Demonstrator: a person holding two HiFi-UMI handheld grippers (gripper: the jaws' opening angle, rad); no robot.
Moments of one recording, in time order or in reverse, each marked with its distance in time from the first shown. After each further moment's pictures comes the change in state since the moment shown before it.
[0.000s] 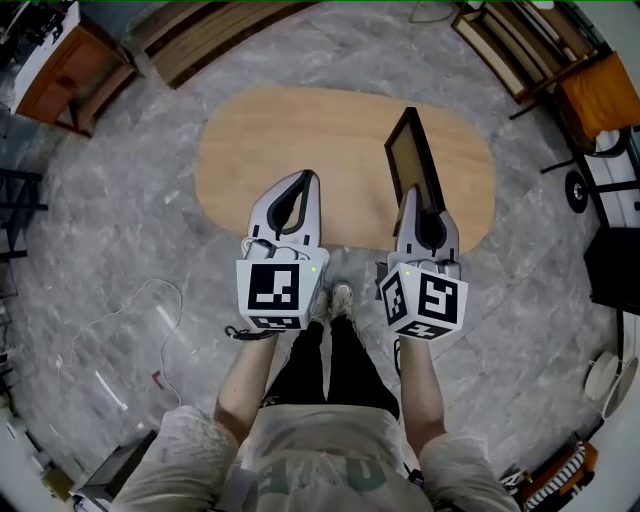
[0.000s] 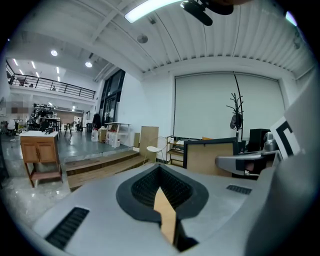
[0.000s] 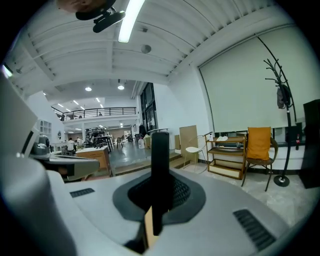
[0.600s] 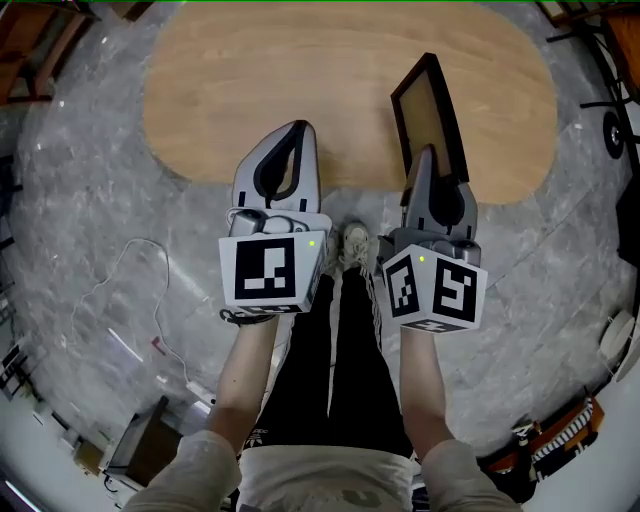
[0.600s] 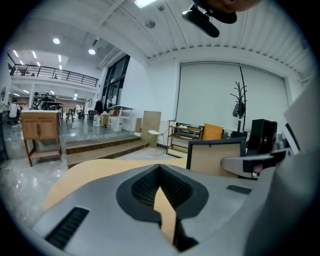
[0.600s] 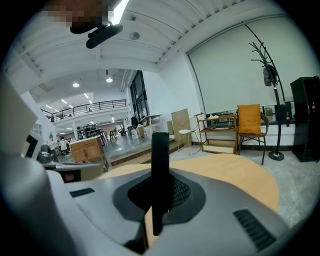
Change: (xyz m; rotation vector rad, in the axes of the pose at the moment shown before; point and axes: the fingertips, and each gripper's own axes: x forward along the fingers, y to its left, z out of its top) left arm 0.039 0.021 -0.202 -0.068 0.096 0.003; right arm 0.030 -0.004 -0.200 0.088 0.104 -0.073
